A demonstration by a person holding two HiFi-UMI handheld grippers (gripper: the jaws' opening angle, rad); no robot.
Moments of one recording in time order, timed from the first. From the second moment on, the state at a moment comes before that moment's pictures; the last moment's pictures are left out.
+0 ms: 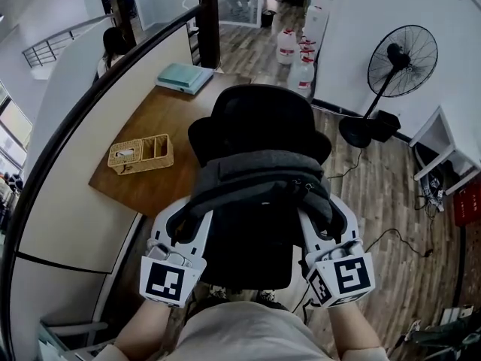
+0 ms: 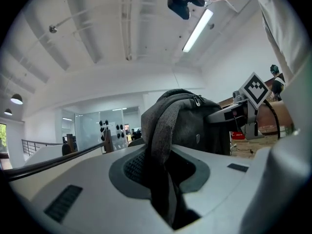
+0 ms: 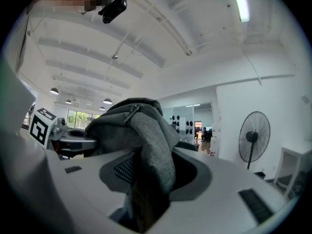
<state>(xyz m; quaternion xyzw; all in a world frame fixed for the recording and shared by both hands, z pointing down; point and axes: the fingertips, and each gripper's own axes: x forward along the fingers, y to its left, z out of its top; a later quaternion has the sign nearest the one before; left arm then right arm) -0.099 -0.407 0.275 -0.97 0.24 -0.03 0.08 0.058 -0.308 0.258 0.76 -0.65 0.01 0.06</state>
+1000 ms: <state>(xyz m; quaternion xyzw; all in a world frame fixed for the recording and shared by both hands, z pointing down) -0.098 -0.407 0.313 -0.97 0.24 -0.07 0.05 0.064 -0.313 0.295 0.74 -0.67 0.06 0.08</state>
